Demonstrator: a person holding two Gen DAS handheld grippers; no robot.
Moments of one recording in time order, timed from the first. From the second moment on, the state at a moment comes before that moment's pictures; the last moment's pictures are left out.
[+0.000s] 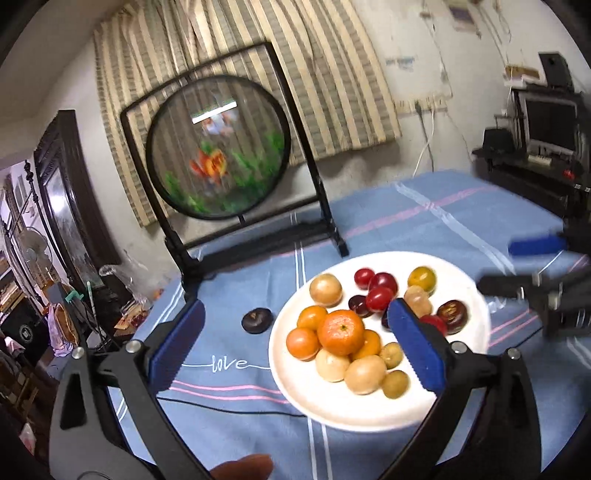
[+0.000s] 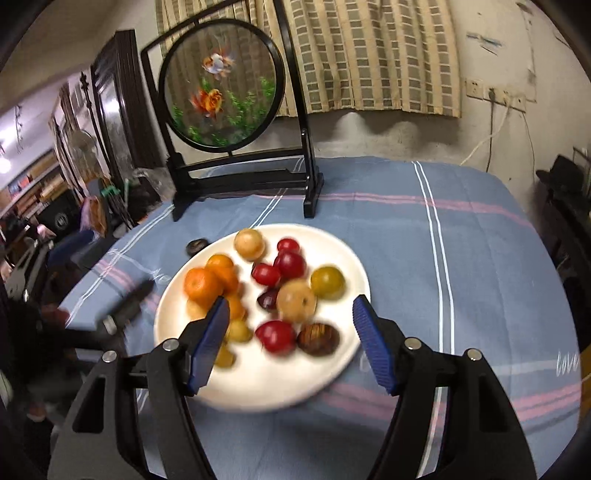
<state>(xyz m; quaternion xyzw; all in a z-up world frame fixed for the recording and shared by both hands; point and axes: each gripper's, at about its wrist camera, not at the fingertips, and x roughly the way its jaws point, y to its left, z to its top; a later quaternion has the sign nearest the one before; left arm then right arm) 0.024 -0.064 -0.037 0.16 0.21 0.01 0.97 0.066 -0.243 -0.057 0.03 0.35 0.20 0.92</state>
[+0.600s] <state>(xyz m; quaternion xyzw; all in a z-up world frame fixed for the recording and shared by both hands) -0.066 -0.083 0.015 0.11 0.16 -0.03 0.98 -0.046 -0.267 -0.072 0.03 0.35 0.20 0.92</state>
